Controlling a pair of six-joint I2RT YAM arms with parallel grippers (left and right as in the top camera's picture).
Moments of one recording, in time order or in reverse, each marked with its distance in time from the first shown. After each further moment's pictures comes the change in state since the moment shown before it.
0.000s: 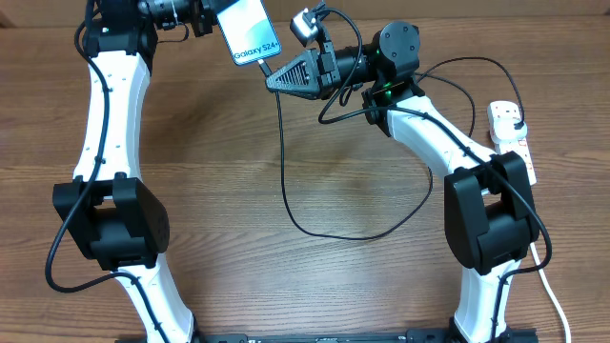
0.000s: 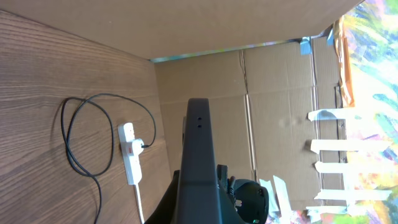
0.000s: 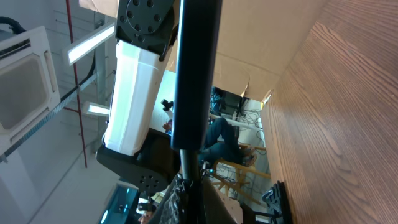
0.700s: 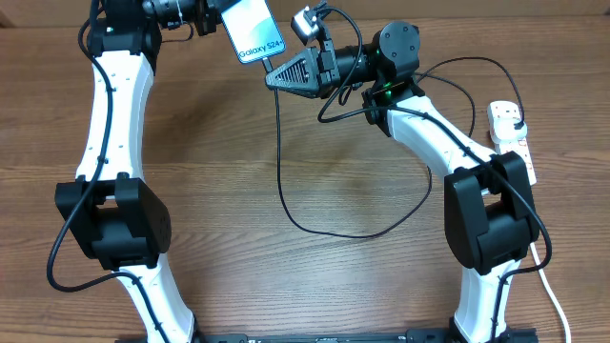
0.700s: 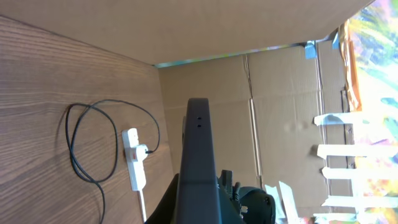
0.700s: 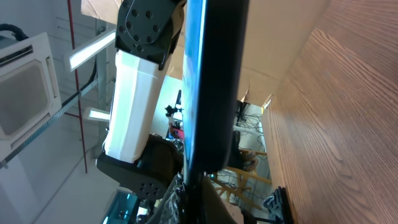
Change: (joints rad) left arm -0.017 0.000 0.000 -0.003 -0.041 0.020; right arm 0.000 0.000 0.000 -0.001 0.026 0.000
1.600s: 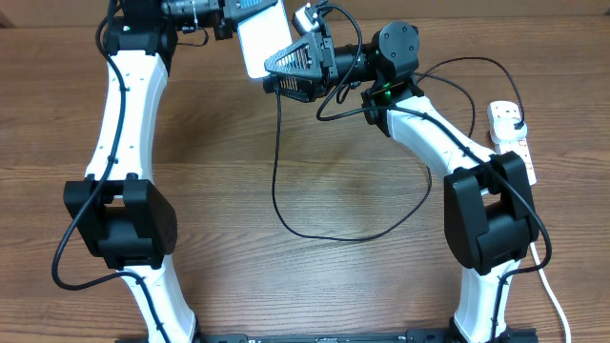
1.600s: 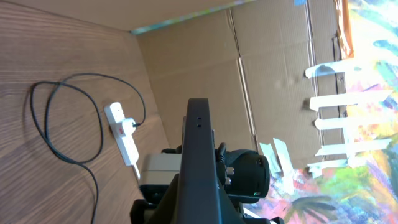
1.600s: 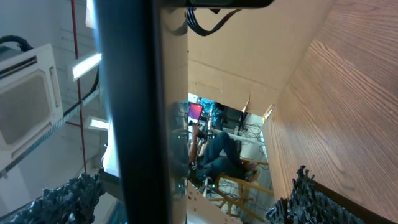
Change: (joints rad) left arm -0.038 0.000 0.000 -0.004 0.132 0.083; right arm 0.004 0.000 0.000 0.000 0.046 0.006
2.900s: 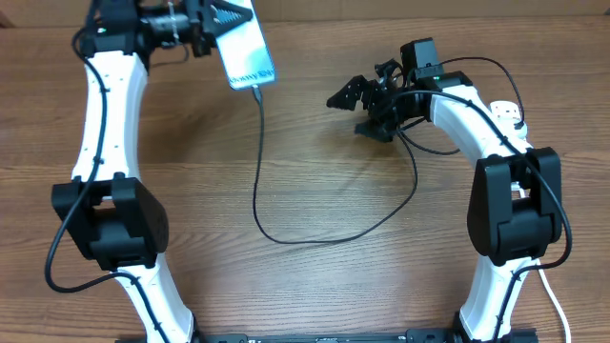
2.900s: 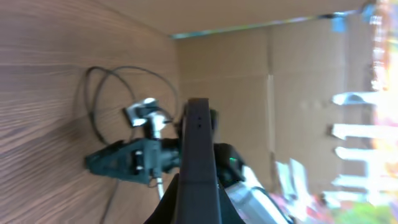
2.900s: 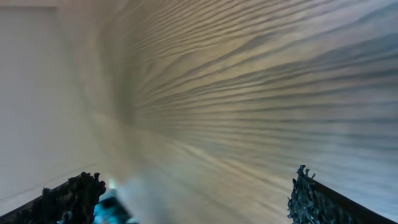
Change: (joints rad) left arm 0.045 0.000 0.000 -0.409 -0.109 0.285; right arm -0.202 0.003 0.005 -1.570 0.588 -1.074
